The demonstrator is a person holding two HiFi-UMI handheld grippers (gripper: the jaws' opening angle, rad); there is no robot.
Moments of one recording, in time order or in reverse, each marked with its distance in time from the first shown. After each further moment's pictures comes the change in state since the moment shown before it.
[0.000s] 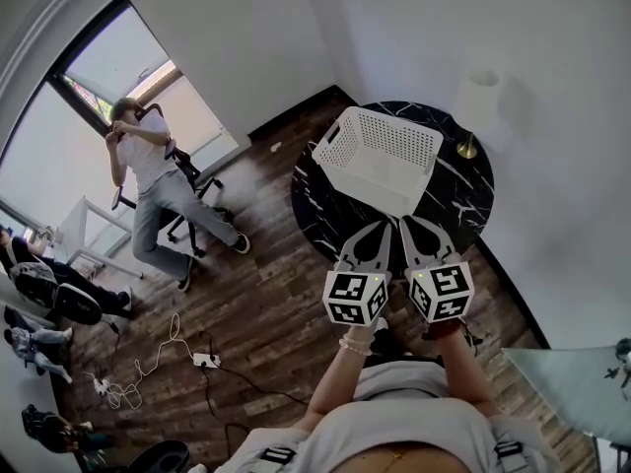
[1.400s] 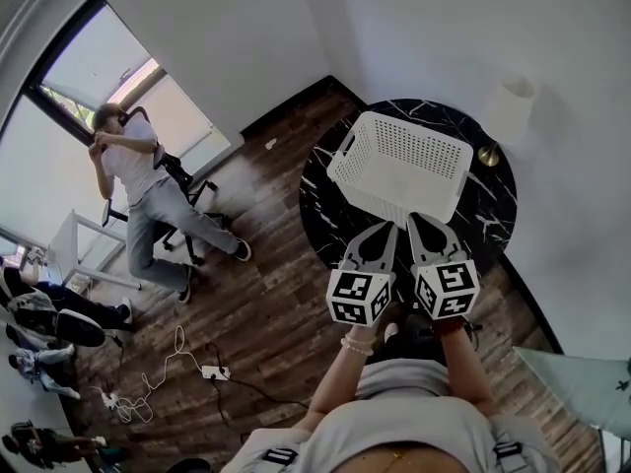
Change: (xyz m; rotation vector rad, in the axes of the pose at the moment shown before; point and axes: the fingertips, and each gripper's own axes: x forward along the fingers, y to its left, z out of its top) left arm 0.066 0.112 -0.002 -0.021 0.085 -0.075; right arm 0.133 -0.013 -0.019 0.030 0.058 -0.084
